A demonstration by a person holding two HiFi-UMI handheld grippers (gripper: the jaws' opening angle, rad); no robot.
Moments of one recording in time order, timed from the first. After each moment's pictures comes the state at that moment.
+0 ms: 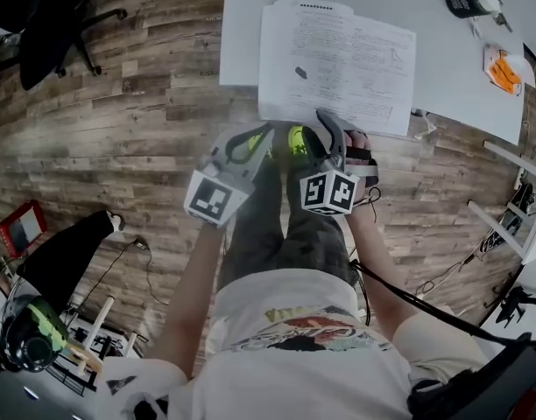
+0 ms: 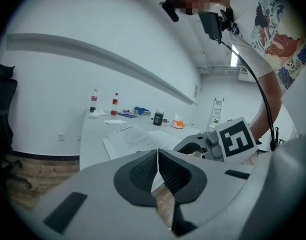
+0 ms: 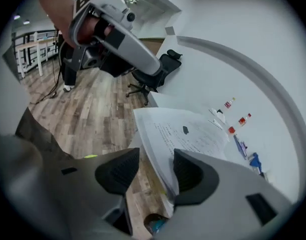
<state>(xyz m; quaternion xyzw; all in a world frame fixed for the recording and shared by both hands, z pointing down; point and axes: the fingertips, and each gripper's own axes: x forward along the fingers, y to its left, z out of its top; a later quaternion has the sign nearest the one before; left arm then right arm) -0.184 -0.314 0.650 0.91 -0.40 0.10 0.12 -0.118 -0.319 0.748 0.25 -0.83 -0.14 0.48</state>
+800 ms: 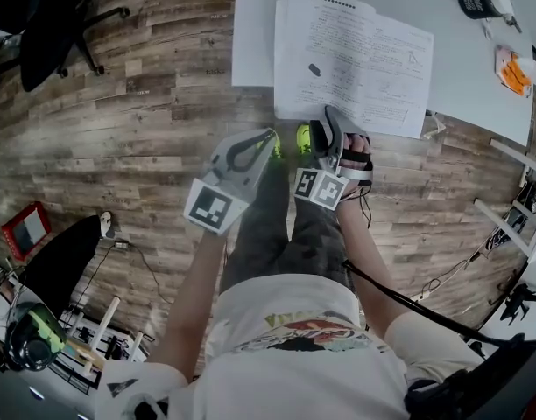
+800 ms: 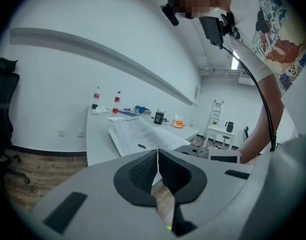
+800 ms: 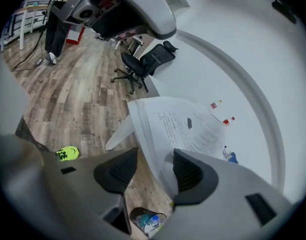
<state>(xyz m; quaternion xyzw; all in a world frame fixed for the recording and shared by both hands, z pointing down) -0.213 -0.306 0.660 0.90 -0.39 0.09 0.15 -0.133 -0.340 0.783 0.34 -0.76 -0.22 0.51</state>
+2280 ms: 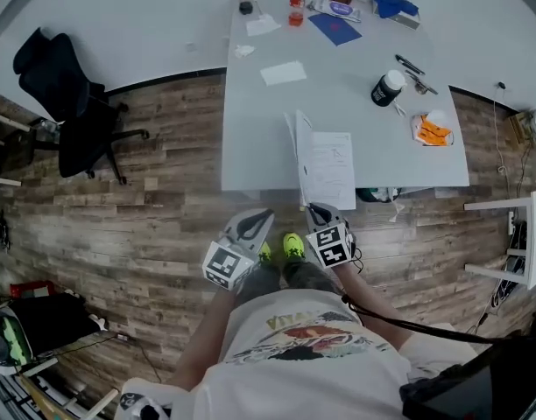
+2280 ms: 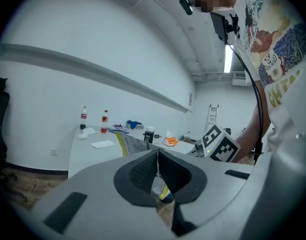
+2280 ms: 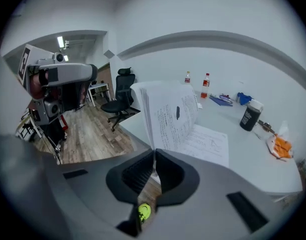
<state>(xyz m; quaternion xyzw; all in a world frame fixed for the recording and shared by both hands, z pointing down) -0.125 -0.300 0.519 0.91 -0.38 0.08 0.11 -0.036 -0.332 0.637 0.38 -0.85 0.14 0.33</state>
